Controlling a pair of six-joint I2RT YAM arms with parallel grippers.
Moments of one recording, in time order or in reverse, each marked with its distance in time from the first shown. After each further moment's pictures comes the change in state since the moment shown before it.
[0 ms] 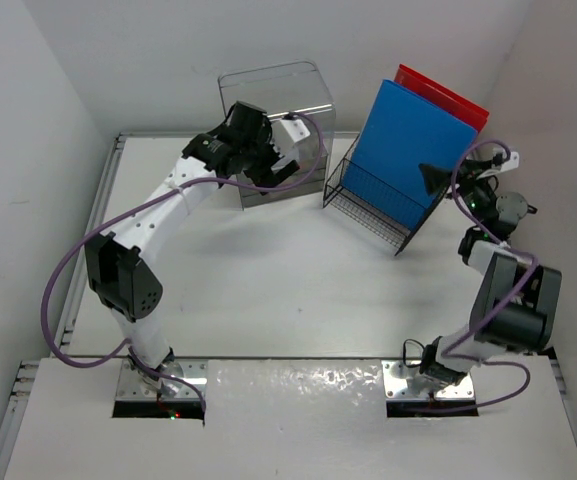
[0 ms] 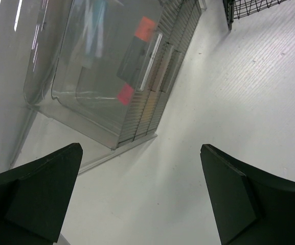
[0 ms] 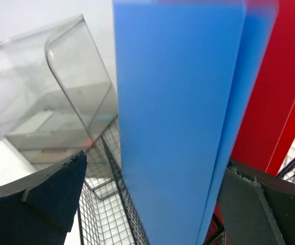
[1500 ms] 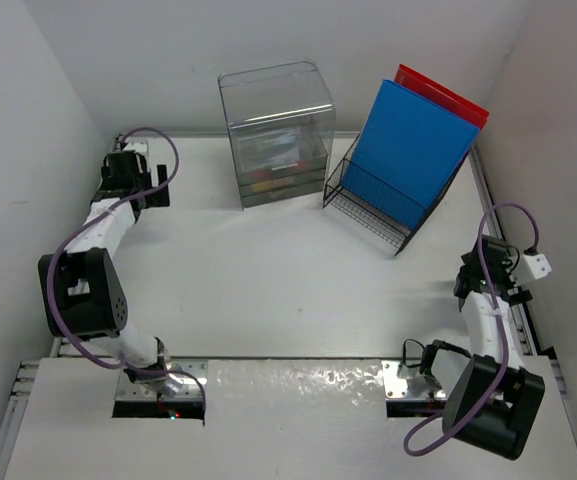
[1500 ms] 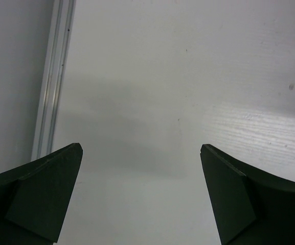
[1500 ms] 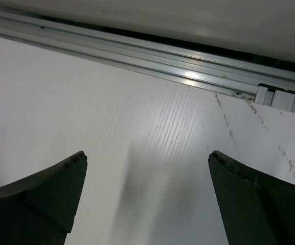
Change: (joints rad) left arm 0.666 -0.218 -0.709 0.502 -0.174 -0.441; right arm 0.000 -0.628 -0.261 -1.430 1.375 0.239
